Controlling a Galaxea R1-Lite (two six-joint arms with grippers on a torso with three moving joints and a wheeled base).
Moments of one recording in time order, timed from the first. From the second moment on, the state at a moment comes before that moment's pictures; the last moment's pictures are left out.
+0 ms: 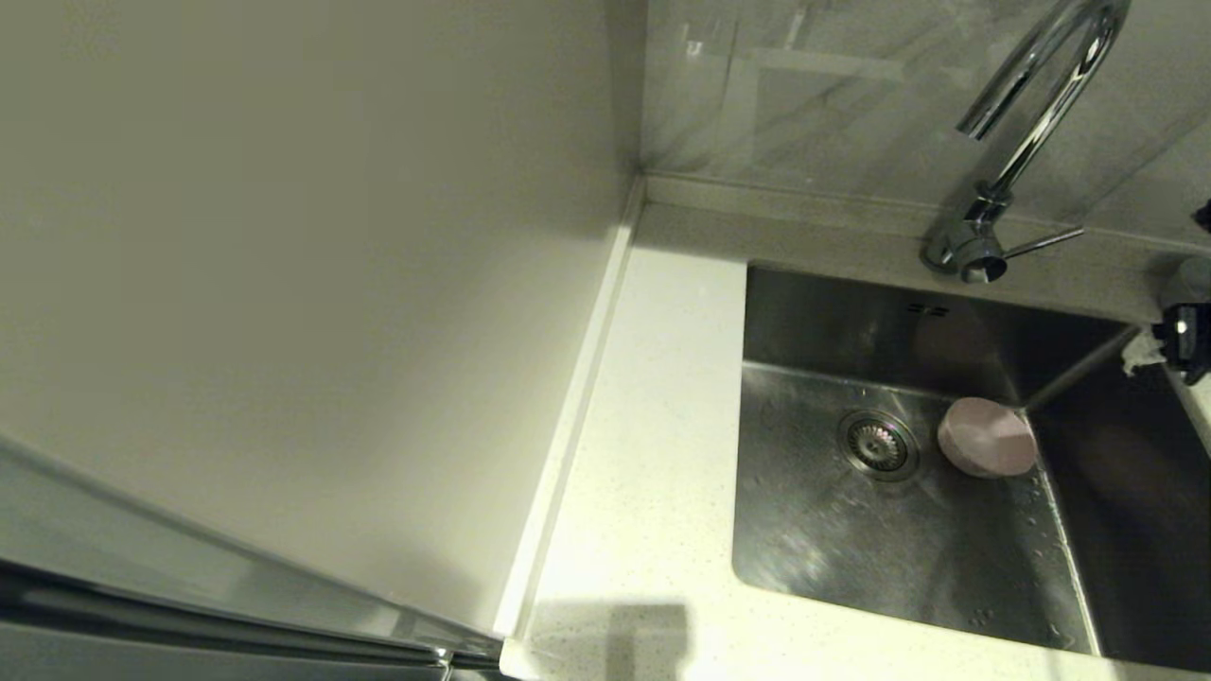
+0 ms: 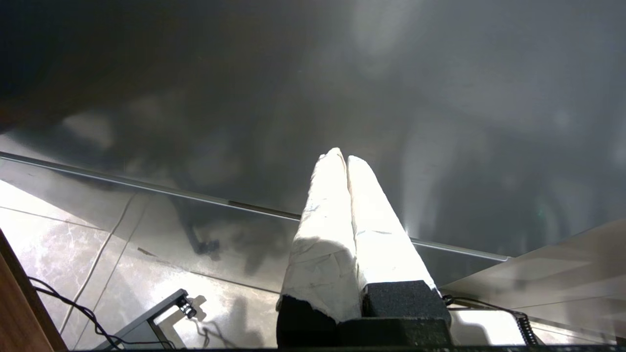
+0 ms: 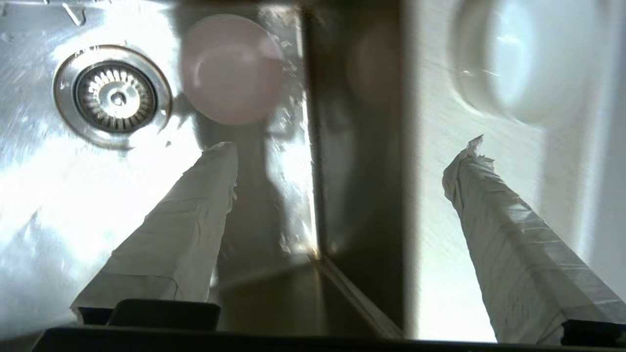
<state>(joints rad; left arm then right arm) 0.00 0.00 0.00 0.00 0.01 -0.02 -0.27 1.62 -1.43 0.47 -0.30 -0.02</state>
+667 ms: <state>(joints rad) 0.00 0.00 0.00 0.00 0.01 -0.02 -0.50 1.59 -1.62 0.62 -0.17 -0.10</state>
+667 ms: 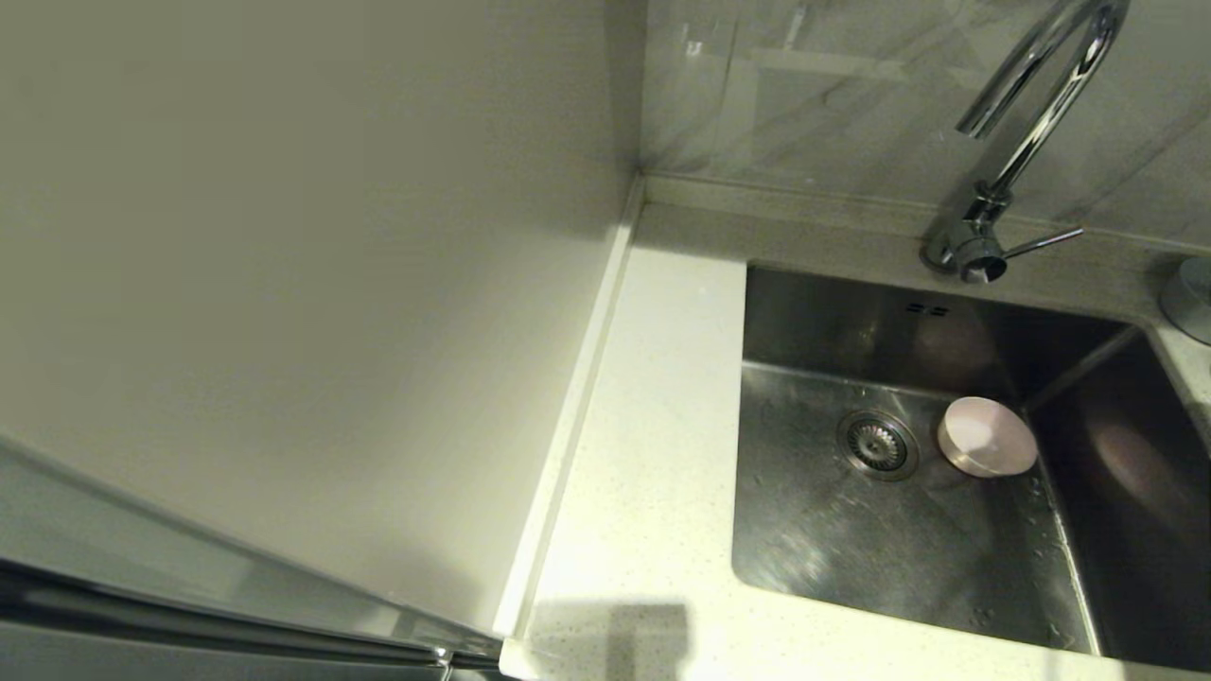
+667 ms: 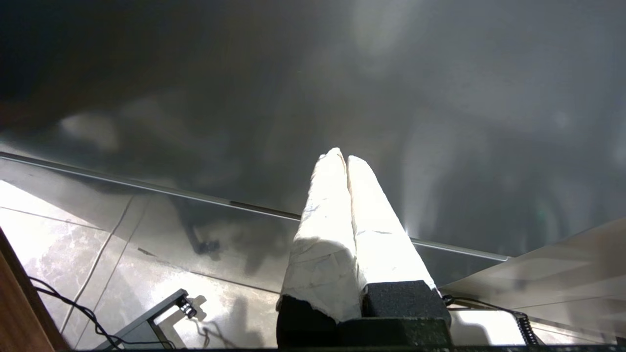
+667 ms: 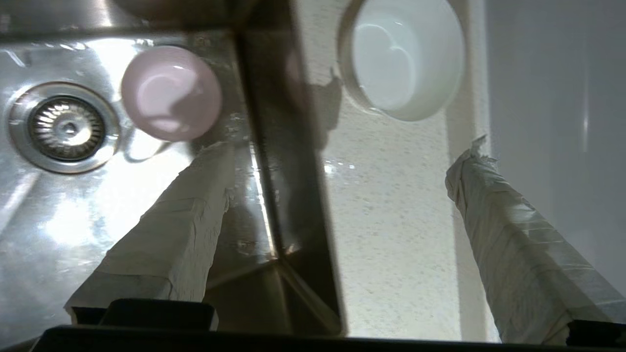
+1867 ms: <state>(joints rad) 0.00 0.00 0.00 0.00 0.01 -0.02 -0.70 1.97 -1.86 0.54 -0.01 -0.19</state>
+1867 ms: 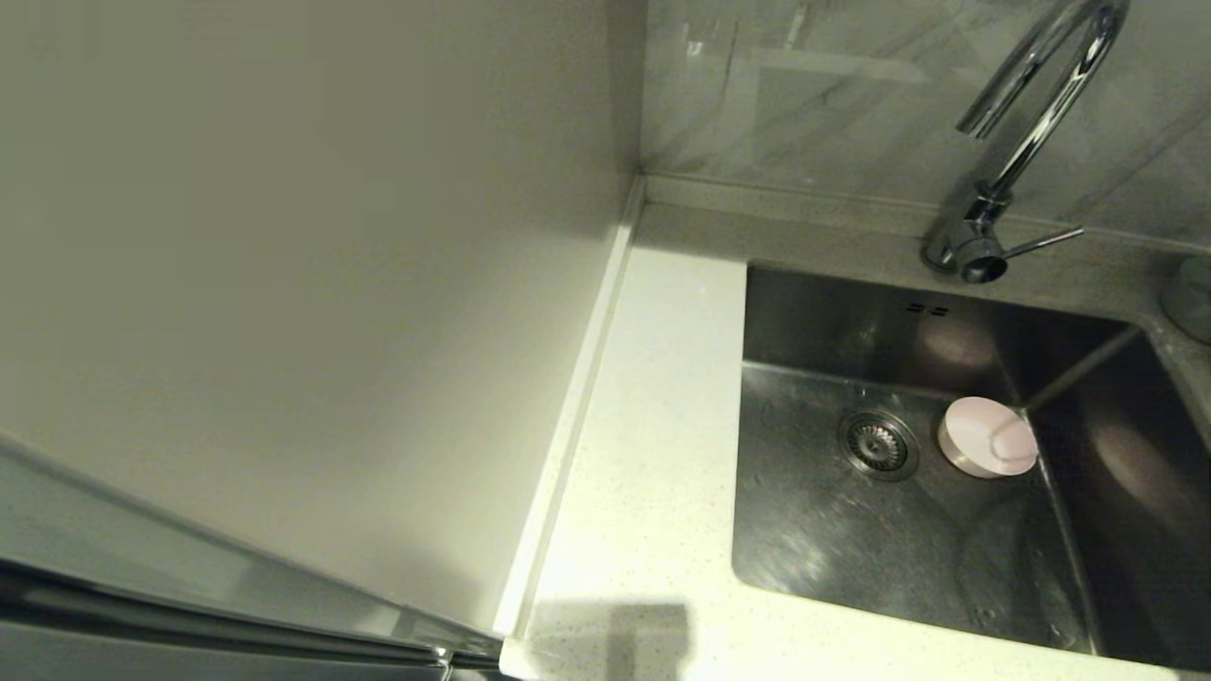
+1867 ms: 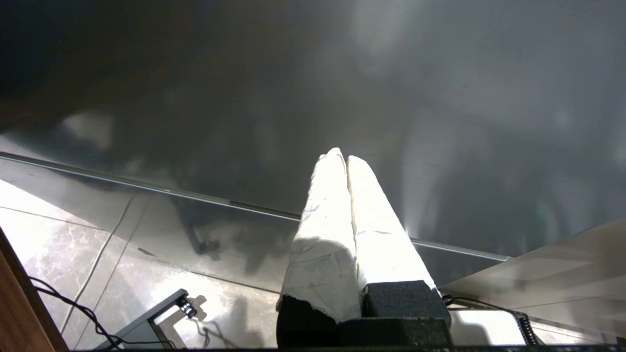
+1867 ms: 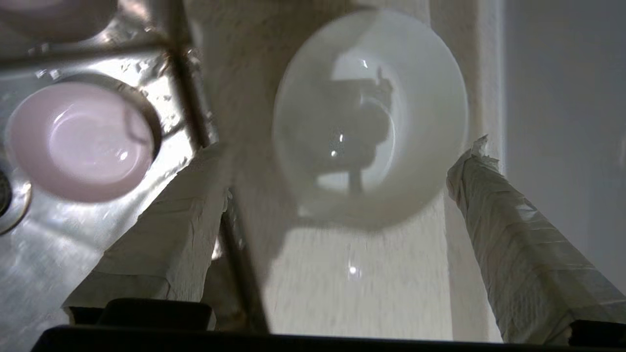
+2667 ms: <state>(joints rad) 0.00 0.00 0.00 0.00 0.01 -0.02 -0.70 2.19 -1.98 0.51 -0.01 -0.20</state>
